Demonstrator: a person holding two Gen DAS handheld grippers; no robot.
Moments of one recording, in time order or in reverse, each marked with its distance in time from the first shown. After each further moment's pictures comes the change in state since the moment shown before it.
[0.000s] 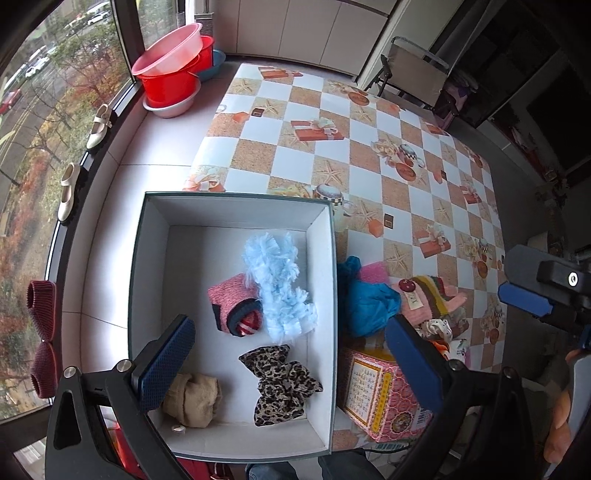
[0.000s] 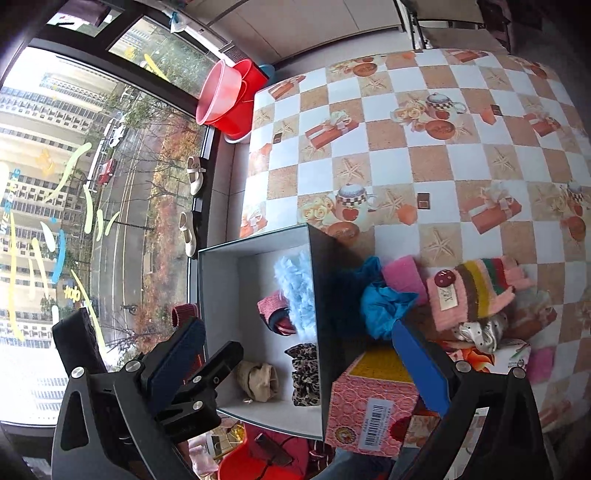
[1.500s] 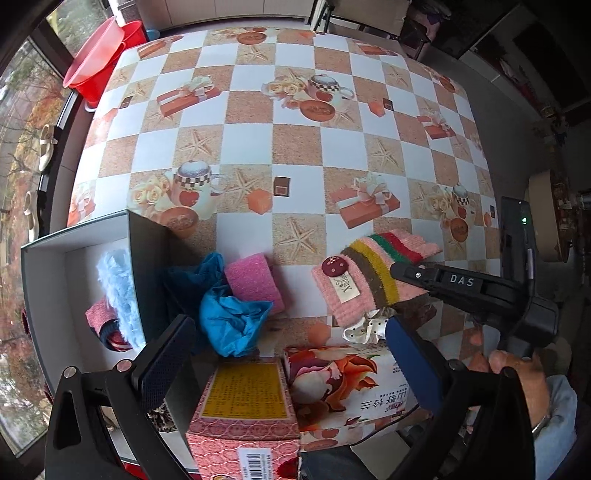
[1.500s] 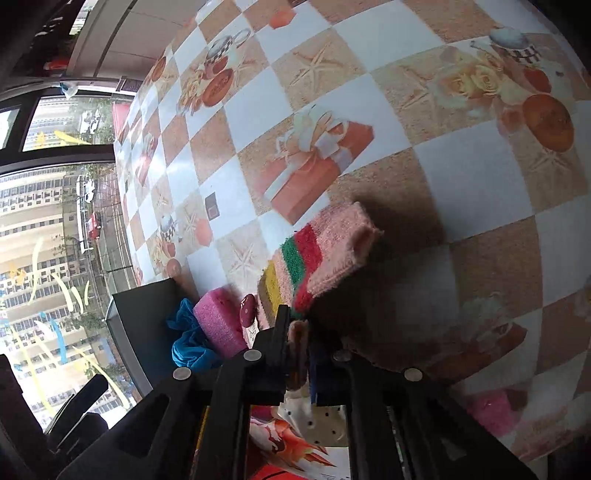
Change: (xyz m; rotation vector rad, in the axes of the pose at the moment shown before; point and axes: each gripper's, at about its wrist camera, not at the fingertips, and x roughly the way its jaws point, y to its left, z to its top) left arm 0.091 -0.183 0.033 0.153 0.219 0.032; right arm 0.059 -0.265 0.022 0.365 0.117 0.053
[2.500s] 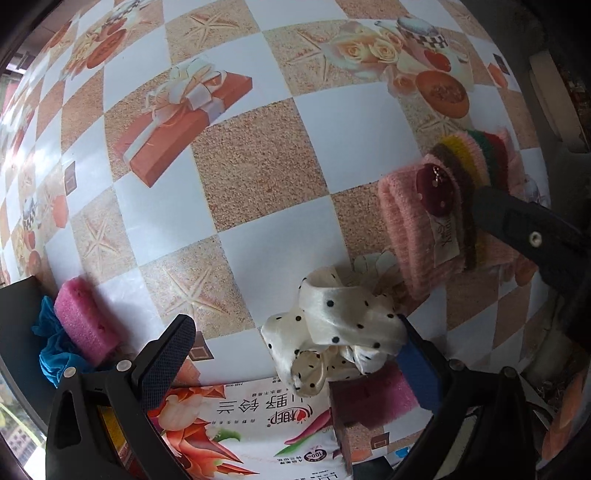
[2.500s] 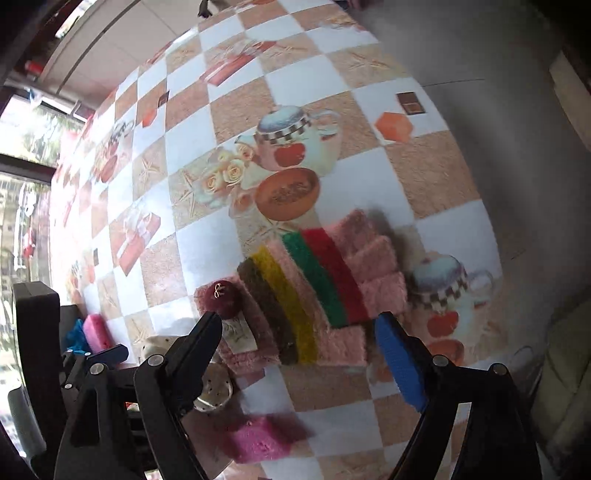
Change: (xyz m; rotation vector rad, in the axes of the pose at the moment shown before) left arm 0.164 -0.168 -0.005 0.293 0.263 0.164; right arm -0.085 -0.106 0.008 -0.063 -0.194 -0.330
